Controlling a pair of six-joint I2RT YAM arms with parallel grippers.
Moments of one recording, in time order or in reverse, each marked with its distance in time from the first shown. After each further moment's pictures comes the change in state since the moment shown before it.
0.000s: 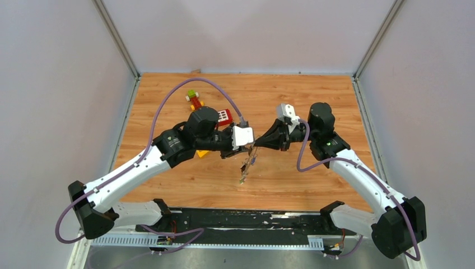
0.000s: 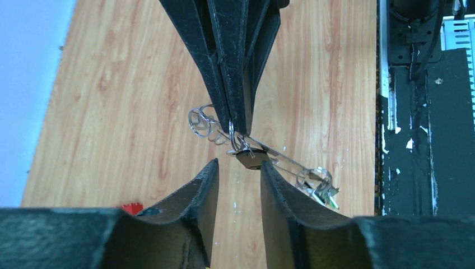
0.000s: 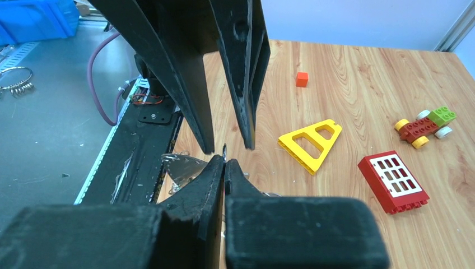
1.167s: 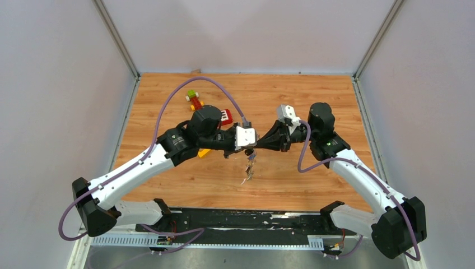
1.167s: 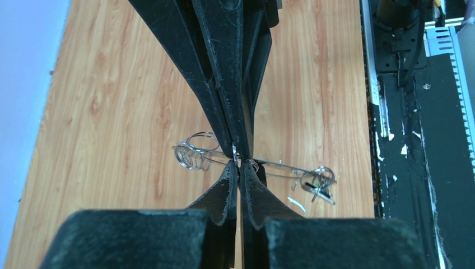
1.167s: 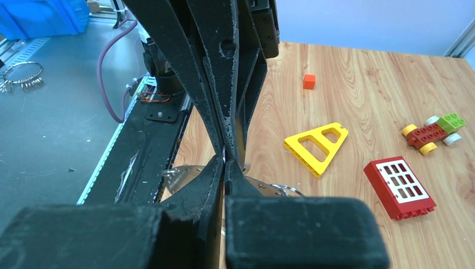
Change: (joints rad) left arm 0.000 0.020 0.000 0.048 0.073 0.032; right arm 0.000 0.000 0.000 -0.007 -0.031 -0.010
